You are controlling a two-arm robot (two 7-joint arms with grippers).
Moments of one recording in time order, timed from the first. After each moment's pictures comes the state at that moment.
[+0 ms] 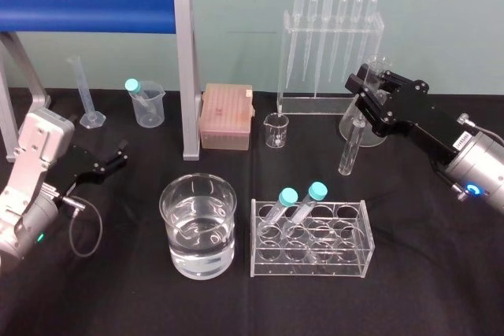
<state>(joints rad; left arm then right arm) -0.20 0.60 0.45 -1.41 -0.25 -0.12 0.03 0.29 0.51 -0.31 -1.45 0.61 -0.20 0.61</state>
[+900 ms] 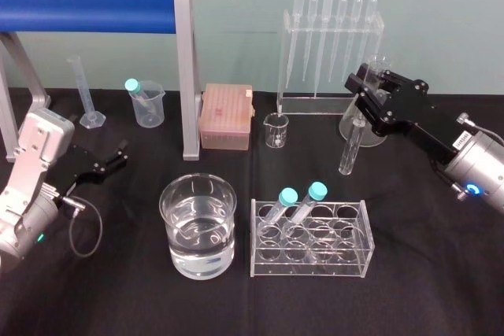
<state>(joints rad) -0.20 0.60 0.45 -1.41 -0.25 -0.12 0.03 0.29 0.51 -0.31 -1.45 0.61 -0.20 0.62</state>
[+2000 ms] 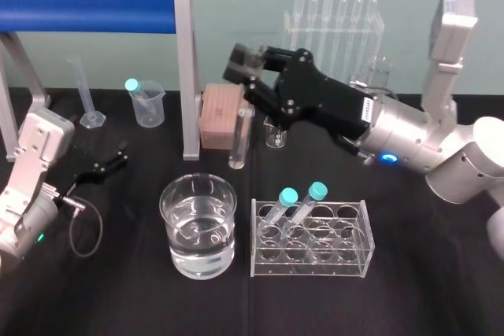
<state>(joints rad) -0.20 0.60 0.45 -1.41 -0.25 -0.12 0.03 0.52 0.38 -0.52 -1.38 0.71 -0.22 0.94</state>
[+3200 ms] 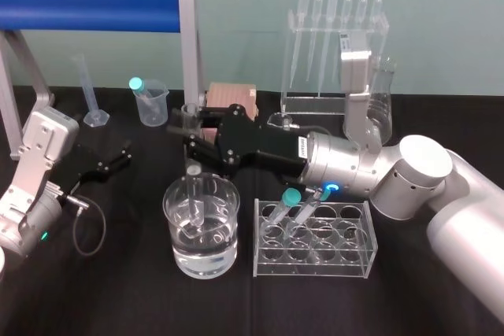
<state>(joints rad) -0.20 0.60 0.45 -1.41 -0.25 -0.12 0.03 0.63 0.27 -0.70 -1.15 0.74 -0.19 1.03</state>
